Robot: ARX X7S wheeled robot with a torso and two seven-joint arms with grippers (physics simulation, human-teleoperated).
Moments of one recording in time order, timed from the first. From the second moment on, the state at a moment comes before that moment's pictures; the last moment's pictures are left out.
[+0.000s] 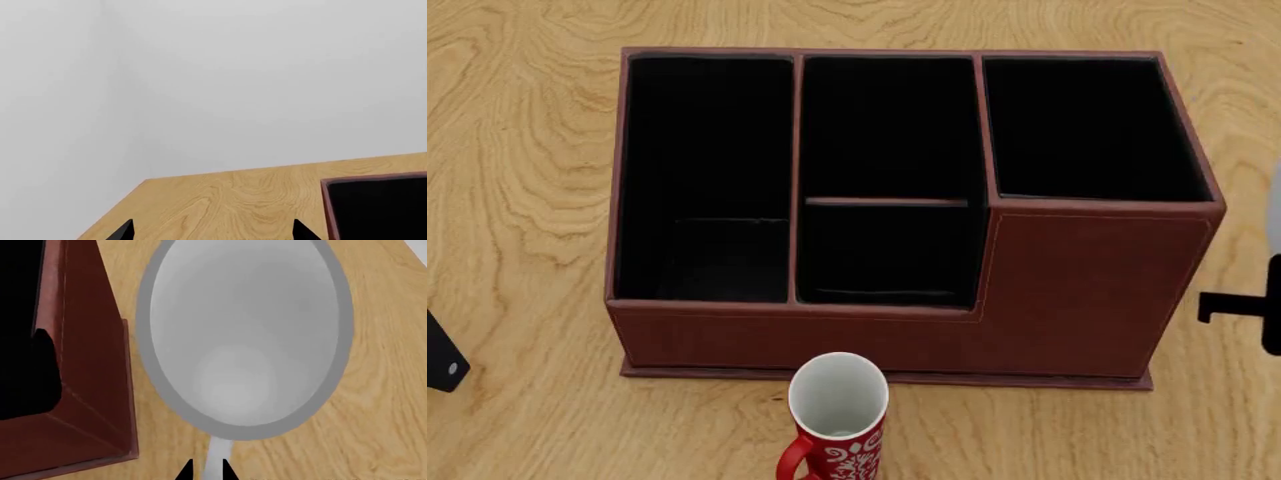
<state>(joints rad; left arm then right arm) -0.53 -0.69 0.04 0.84 -0.80 -0.96 -0.78 1.26 0.90 -0.69 0.38 1.29 1.11 0.51</state>
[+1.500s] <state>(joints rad) -0.54 -0.71 0.06 0.83 -0.80 -0.95 -0.80 1.32 0.61 -0.90 0.95 1.01 0.92 0.18</state>
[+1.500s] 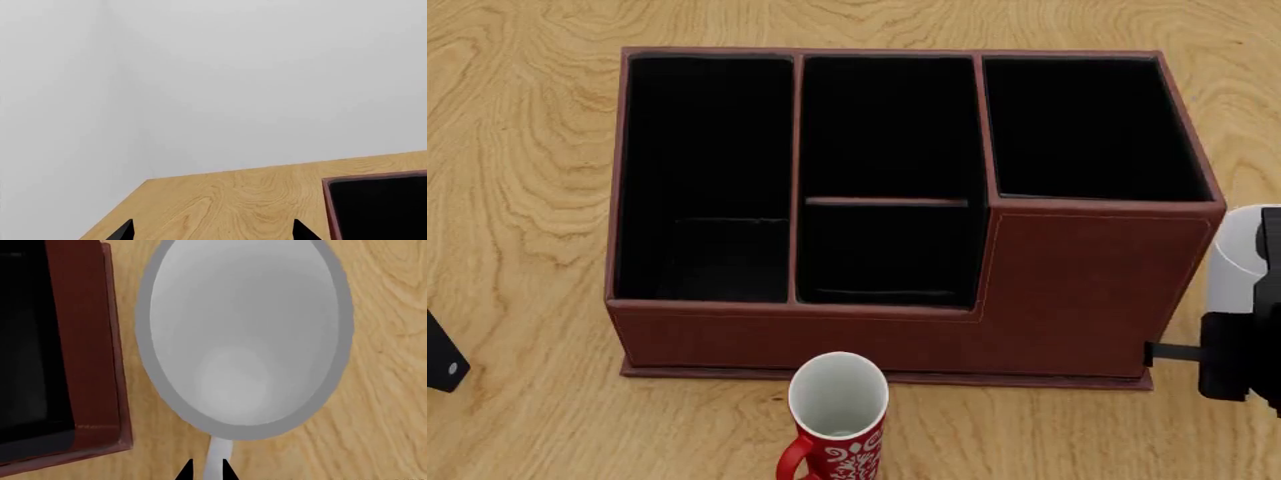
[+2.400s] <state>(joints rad) -0.55 -0.71 0.09 0.83 -0.80 -0.95 -0.82 1.31 0.46 -0.84 1.31 0.80 0.78 -0.01</state>
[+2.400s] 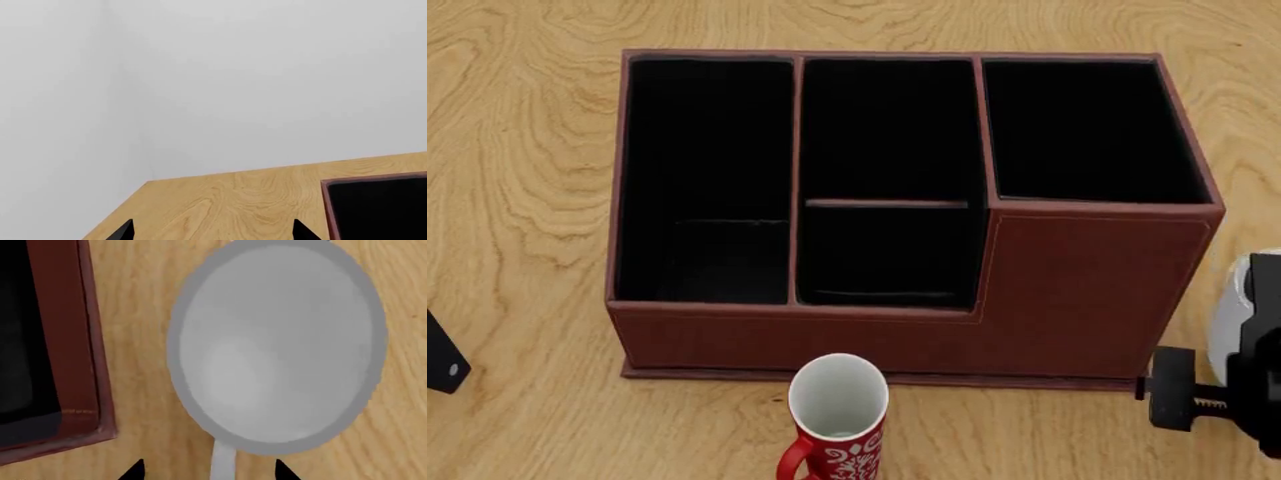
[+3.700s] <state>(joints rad) -0.50 -0.74 0.02 0.85 -0.84 -0.90 -0.82 0.99 0.76 -0.53 0.43 1.02 1.13 0.36</state>
